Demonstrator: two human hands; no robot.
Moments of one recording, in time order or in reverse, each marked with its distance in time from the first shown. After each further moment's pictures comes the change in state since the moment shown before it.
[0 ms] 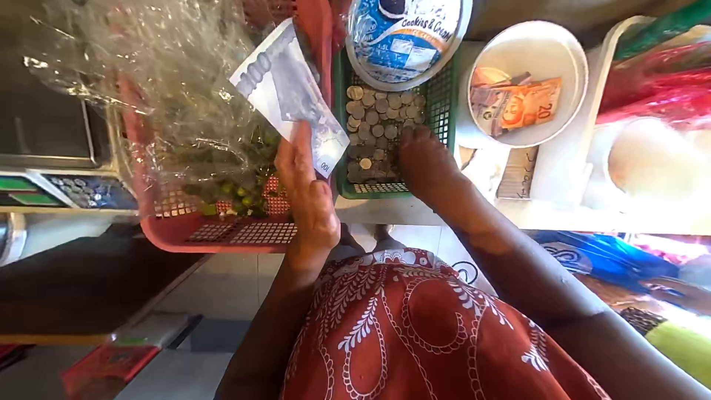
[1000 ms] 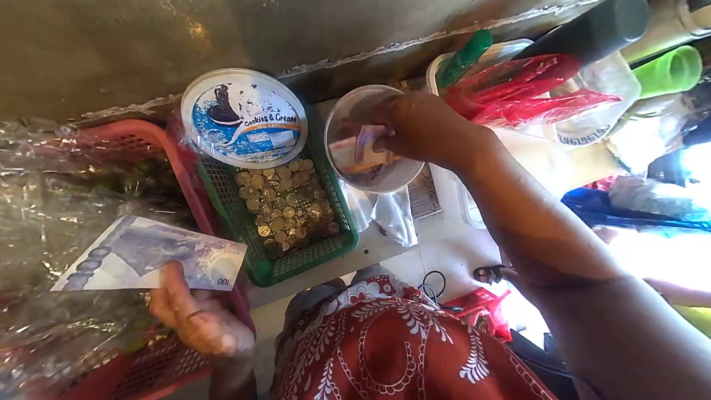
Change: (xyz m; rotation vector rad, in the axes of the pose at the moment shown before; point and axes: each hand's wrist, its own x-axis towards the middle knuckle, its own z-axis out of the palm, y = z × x) left_hand 0.009 -0.018 -0.001 0.058 0.002 0.068; right_hand 0.028 0.193 -0.093 0.201 0.252 -0.283
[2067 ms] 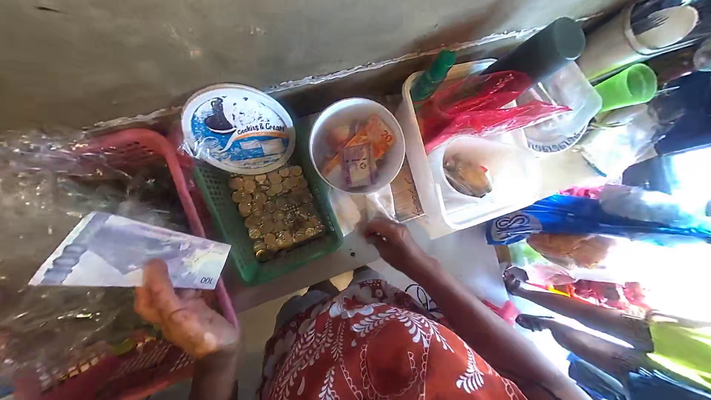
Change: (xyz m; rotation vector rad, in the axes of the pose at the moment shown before) left_hand 0.000 0.004 0.000 0.020 0.041 -0.010; right_hand -0.130 -0.023 0.187 0.632 0.306 0.059
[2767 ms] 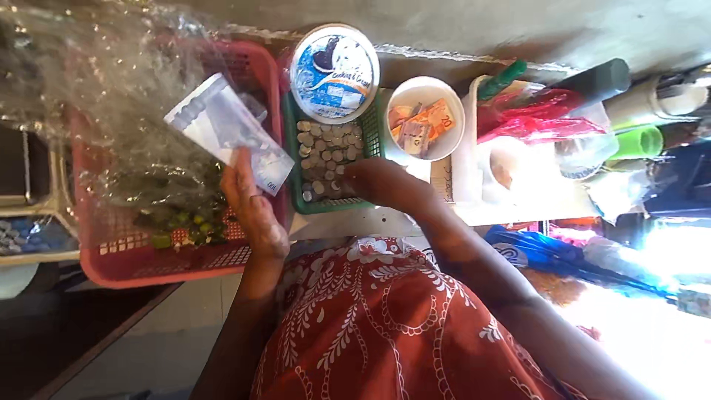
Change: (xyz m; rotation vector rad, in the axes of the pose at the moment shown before) left_hand -0.006 0.000 -0.004 -0.017 0.018 -0.002; right_hand 0.101 -0.170 0.022 -0.575 -0.631 -0.005
